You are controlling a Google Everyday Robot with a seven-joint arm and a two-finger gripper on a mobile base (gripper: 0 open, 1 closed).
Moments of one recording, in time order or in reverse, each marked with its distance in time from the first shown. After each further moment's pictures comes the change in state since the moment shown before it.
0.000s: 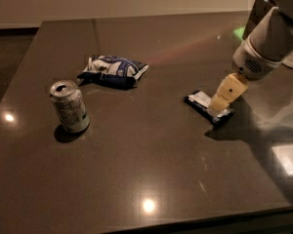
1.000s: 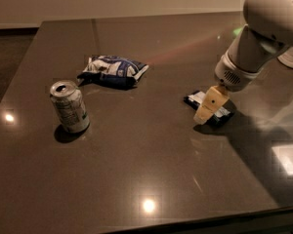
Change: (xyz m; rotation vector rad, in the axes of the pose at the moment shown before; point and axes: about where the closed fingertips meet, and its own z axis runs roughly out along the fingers) arm -0.007 0.019 0.041 -0.054 0.057 0.013
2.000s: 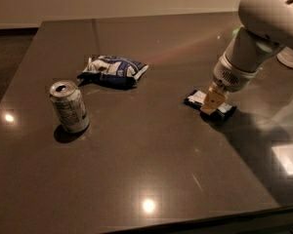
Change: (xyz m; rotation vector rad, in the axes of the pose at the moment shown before) arm -0.005 0.000 0.006 -0.023 0.024 -0.013
